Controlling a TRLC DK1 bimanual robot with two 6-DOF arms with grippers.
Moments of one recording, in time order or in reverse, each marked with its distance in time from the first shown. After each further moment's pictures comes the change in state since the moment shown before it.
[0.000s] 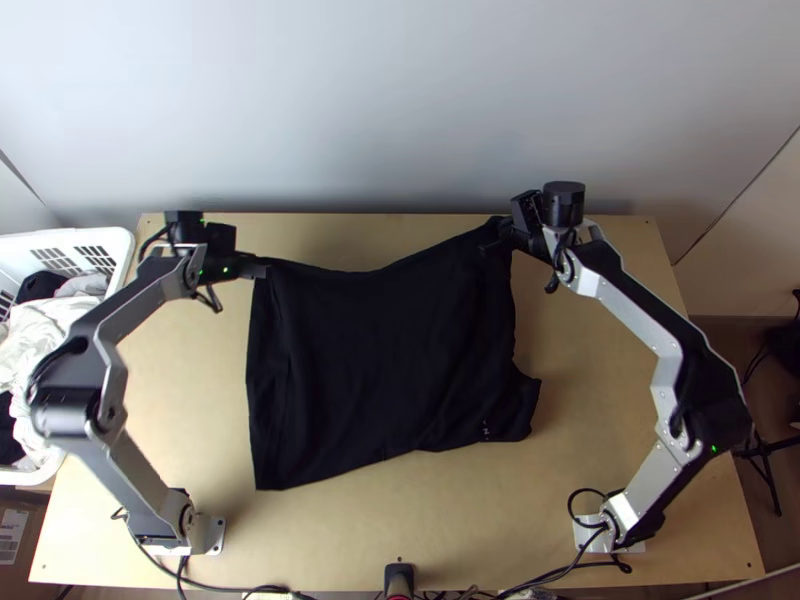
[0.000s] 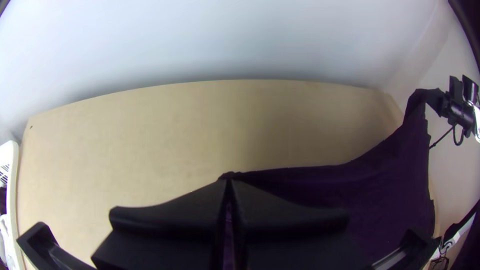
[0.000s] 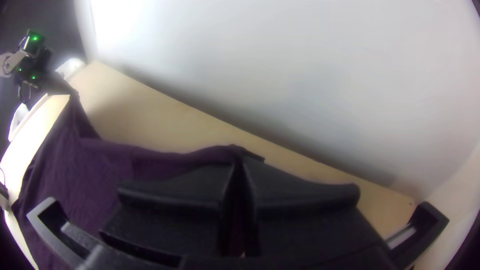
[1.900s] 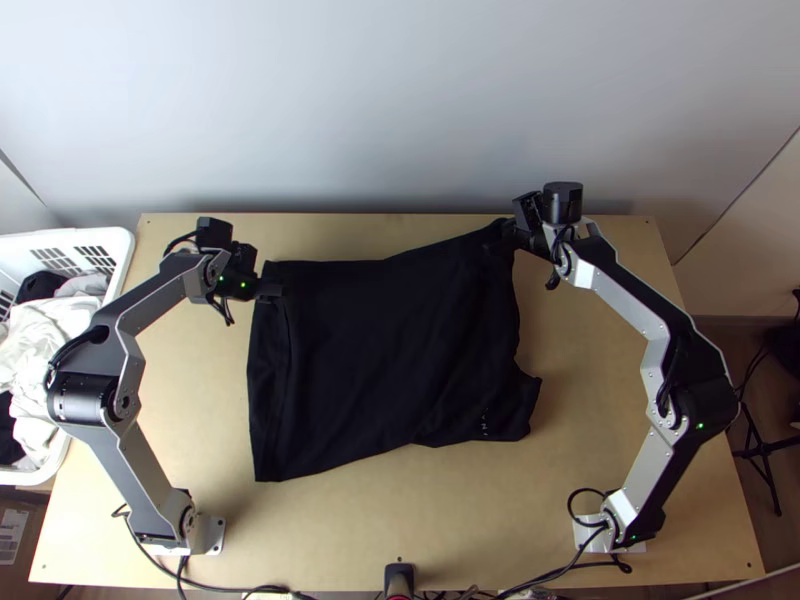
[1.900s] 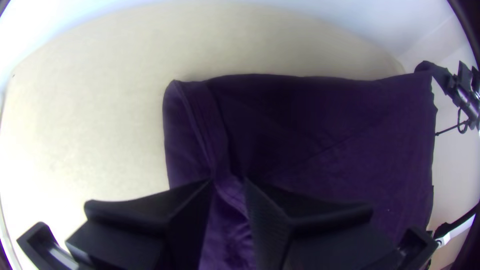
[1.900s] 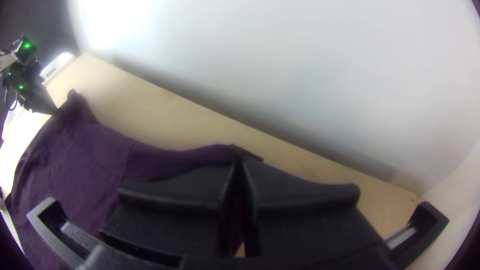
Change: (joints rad) left arm -0.066 0.060 0.039 -0.273 -0.068 -0.035; right arm -0.039 0.087 0.041 0.001 0.000 -0.026
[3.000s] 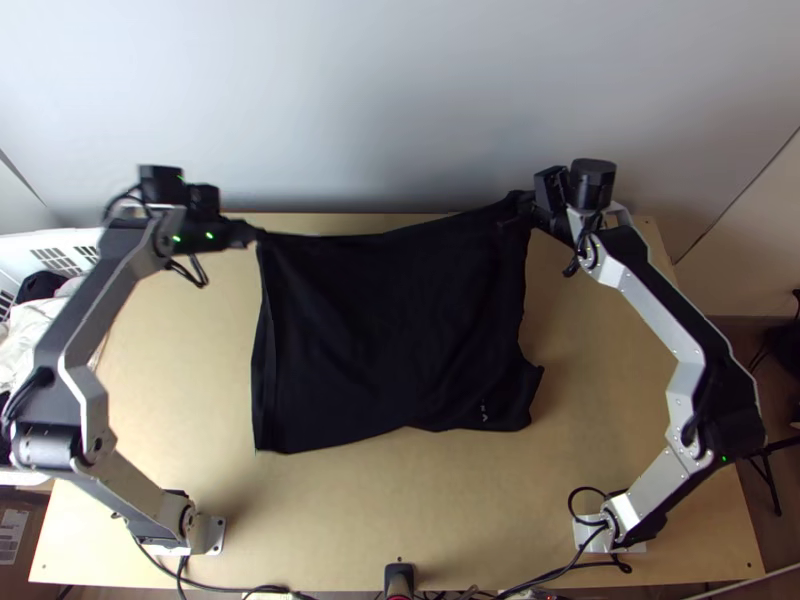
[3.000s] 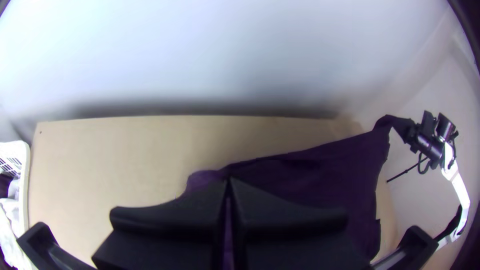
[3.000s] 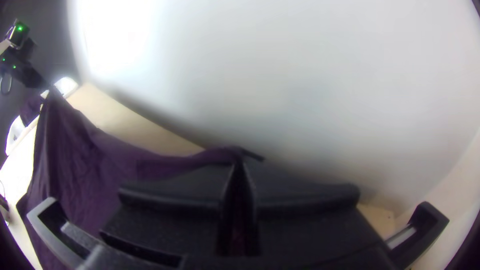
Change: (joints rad) left arm 0.034 -0.205 0.209 -0.093 0.126 -0.129; right arm -0.010 -0.142 0.038 -0.035 0.000 0.020
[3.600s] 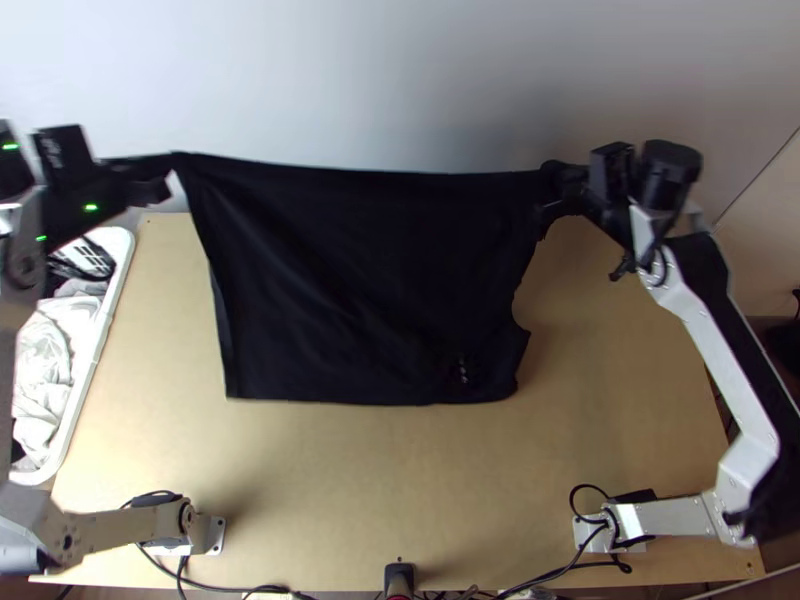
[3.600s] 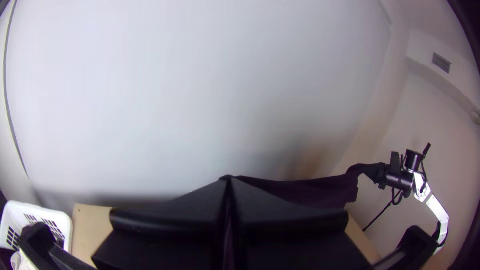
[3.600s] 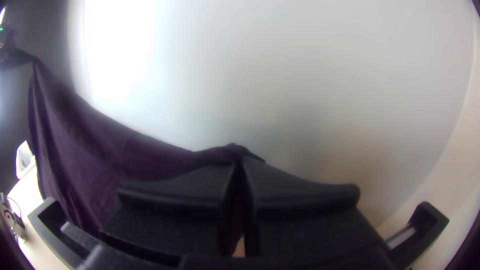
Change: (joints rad) left arm 0.113 -0.357 0.197 -0.064 0.104 -0.056; right arm -0.014 -0.293 0.020 -0.151 0.019 0.050
